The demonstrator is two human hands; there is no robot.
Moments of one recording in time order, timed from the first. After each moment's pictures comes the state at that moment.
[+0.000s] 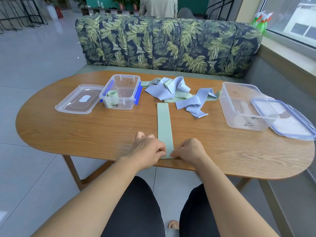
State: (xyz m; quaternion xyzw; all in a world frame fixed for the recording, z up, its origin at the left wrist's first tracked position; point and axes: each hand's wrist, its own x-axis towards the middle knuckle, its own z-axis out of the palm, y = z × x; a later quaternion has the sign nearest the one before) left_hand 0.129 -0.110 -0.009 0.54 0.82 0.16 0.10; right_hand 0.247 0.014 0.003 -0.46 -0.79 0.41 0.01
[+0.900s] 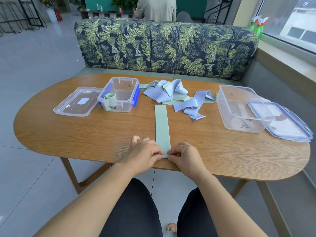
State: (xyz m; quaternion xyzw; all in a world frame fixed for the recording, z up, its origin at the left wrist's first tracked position) left_hand 0.131 -0.118 -0.012 0.58 0.79 0.19 0.01; right_hand 0.265 0.006 -0.021 -0.30 -0.88 0.35 0.15
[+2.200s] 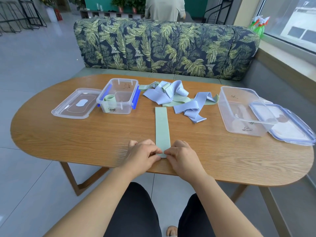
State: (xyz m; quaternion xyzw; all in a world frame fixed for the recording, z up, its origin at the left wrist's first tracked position) left_hand 0.125 -0.112 -0.020 0.49 0.82 0.28 0.08; right_hand 0.256 0.004 -0.019 -0.21 -0.94 0.23 0.17
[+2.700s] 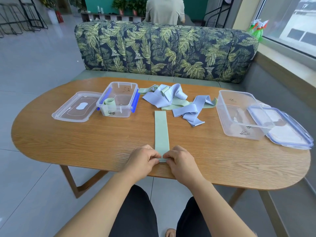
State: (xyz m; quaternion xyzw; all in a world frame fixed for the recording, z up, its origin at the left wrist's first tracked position) left_hand 0.129 -0.108 -0.020 0.46 0.81 0.32 0.14; right_hand 0.256 0.004 -0.013 -0.25 -0.92 0.26 0.13
